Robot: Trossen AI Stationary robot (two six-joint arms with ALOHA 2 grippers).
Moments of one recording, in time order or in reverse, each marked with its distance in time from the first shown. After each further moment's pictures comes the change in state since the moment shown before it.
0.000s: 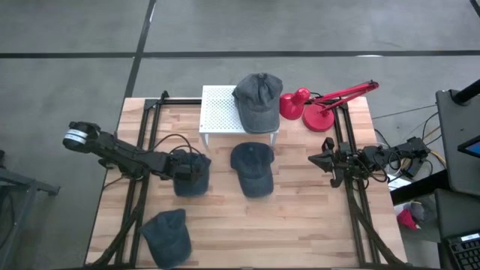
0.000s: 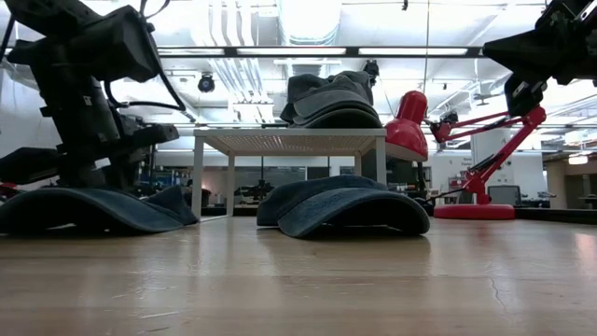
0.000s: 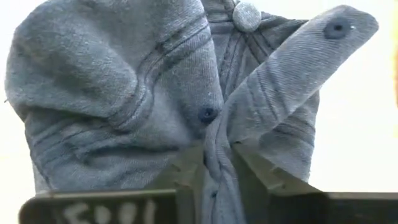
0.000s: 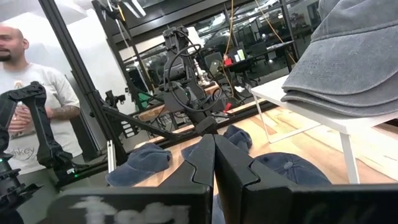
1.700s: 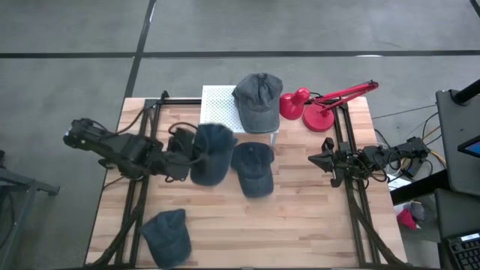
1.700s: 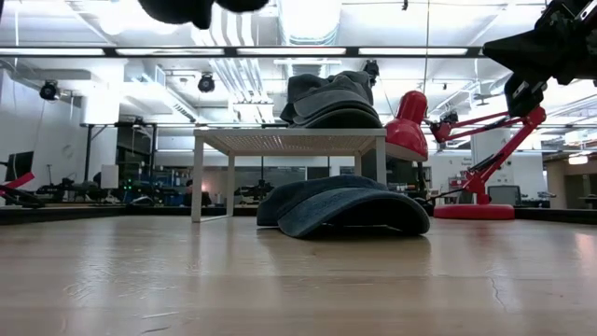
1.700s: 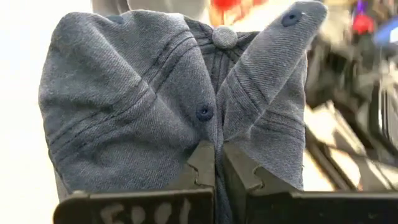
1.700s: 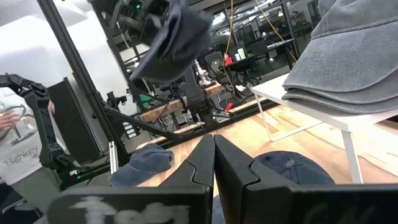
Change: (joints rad) left arm -0.175 -0.014 0.909 -0.398 -0.425 0.582; right arm 0.000 0.000 0.000 -0.001 -0.001 0.019
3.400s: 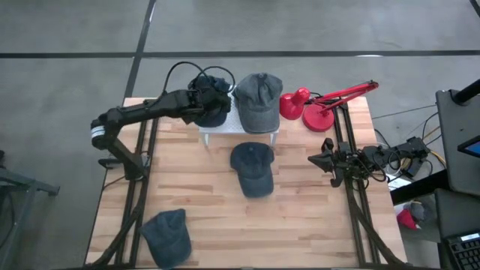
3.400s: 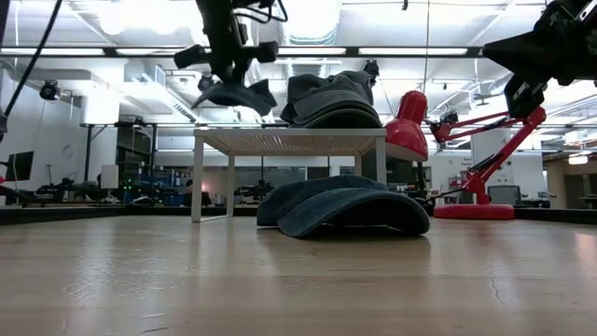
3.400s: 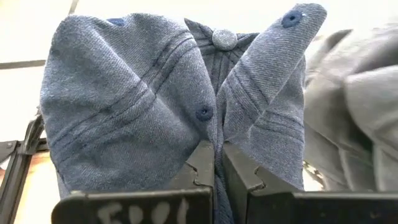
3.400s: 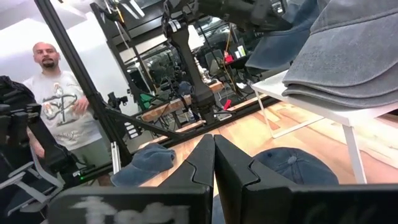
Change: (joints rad) left arm 0.693 0.296 0.104 -0.018 0.011 0.294; right arm 0.000 0.000 0.000 -0.007 0.000 0.029
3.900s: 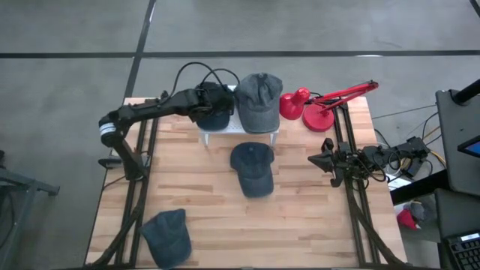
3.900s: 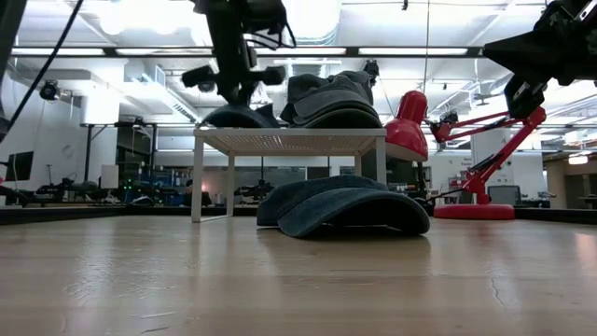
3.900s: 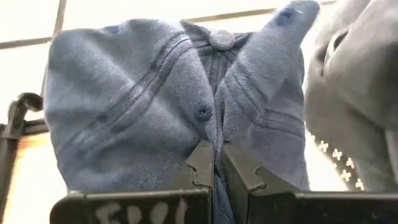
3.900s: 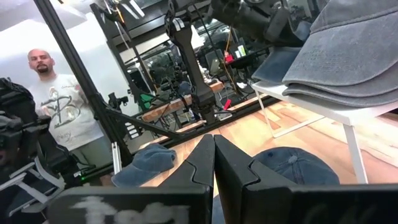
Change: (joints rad) left arm 0.046 0.089 -0.002 0.001 0.100 0.009; right arm 0.000 0.000 0.000 0.000 0.000 0.005
